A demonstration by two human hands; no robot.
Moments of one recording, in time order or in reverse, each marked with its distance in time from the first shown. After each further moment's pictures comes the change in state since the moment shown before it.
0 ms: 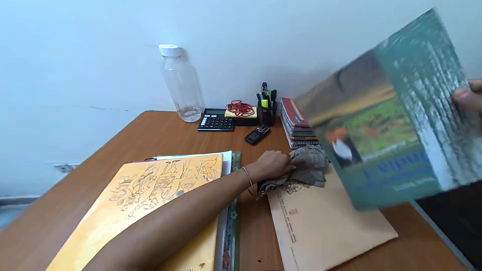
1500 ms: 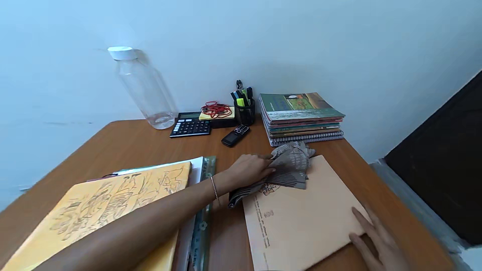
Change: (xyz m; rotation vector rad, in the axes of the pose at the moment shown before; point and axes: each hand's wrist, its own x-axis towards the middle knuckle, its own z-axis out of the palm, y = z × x) left_hand -0.001 0.005 0.016 0.084 0.110 0.110; right_hand -0.257 0.124 0.022 -0.393 -0.484 0.153
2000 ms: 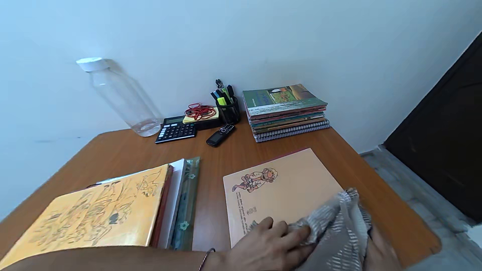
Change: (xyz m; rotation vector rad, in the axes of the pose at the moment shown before) left_hand -0.073 0.131 0.061 0.165 0.167 0.567; right_hand -0.033 -0.005 0.030 -0.102 0.380 0.080
